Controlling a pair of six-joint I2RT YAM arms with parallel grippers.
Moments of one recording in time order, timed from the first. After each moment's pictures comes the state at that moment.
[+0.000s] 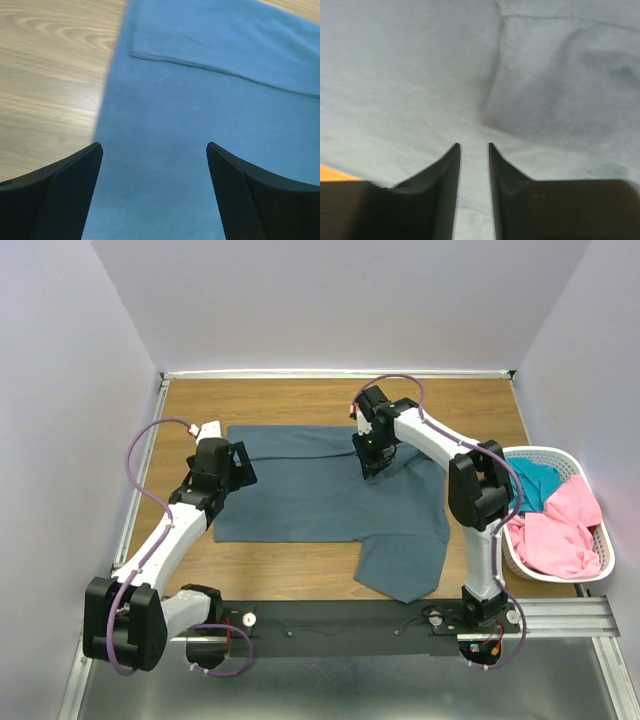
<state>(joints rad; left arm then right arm) -0.19 1.11 0.70 -0.24 -0.22 -0.41 0.50 2.09 1.71 -0.92 -0.09 0.11</state>
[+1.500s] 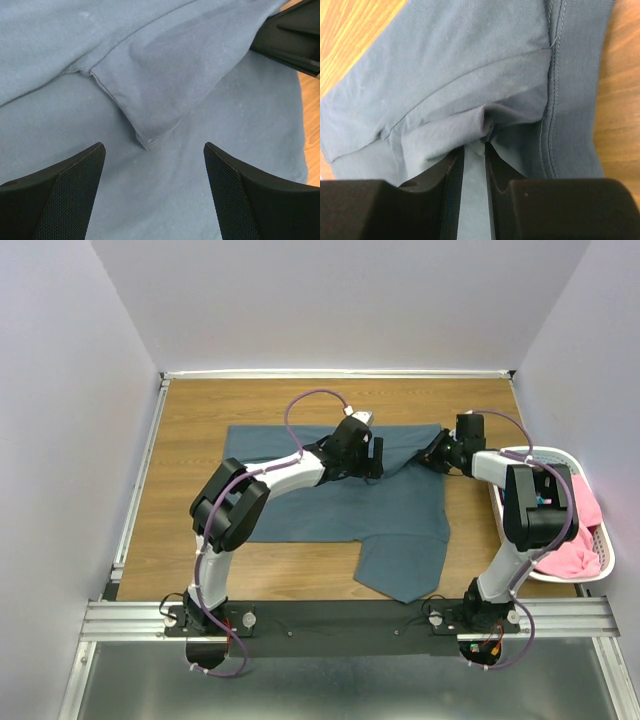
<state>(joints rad) -0.76 2.00 1.40 -0.09 0.01 -0.52 0.02 1.78 0.96 0.01 -0.26 0.68</state>
